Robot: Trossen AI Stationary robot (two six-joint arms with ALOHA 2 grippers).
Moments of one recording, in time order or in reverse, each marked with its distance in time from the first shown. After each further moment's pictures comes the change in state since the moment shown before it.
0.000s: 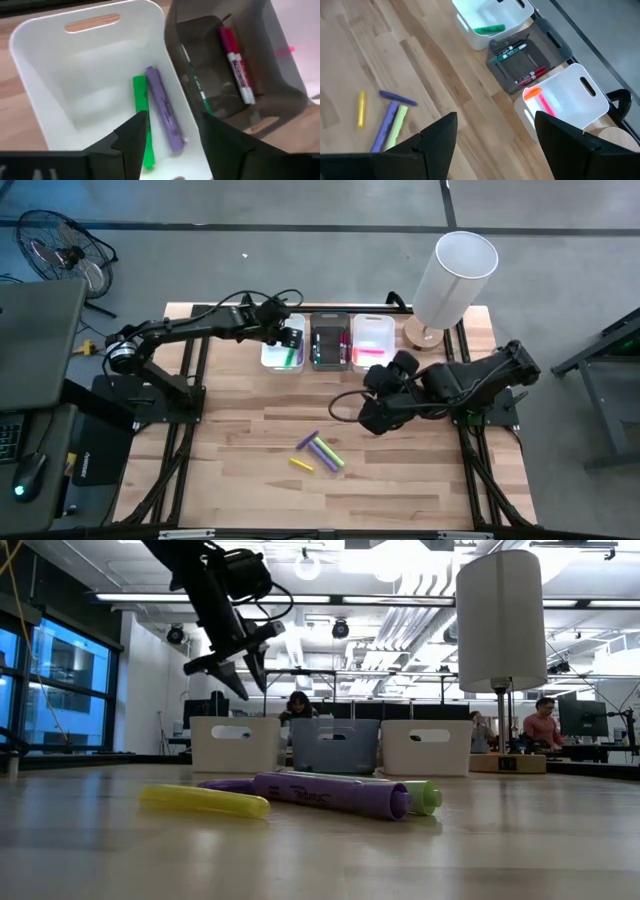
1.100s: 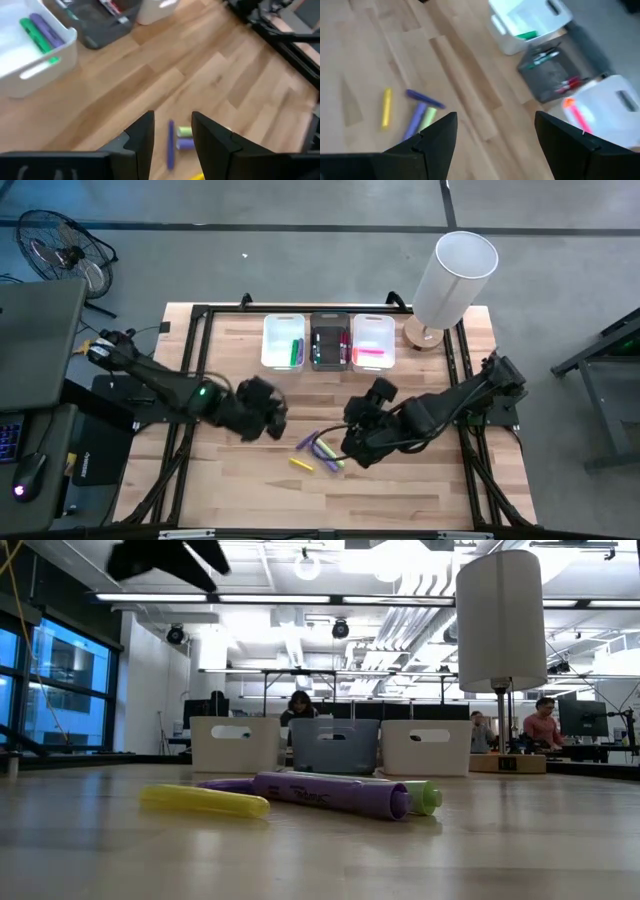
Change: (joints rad) left arm -0.927 -0.166 0.022 -0.160 -0.504 -0.399; right arm 0.094 0.156 -0.001 0.157 0.038 0.009
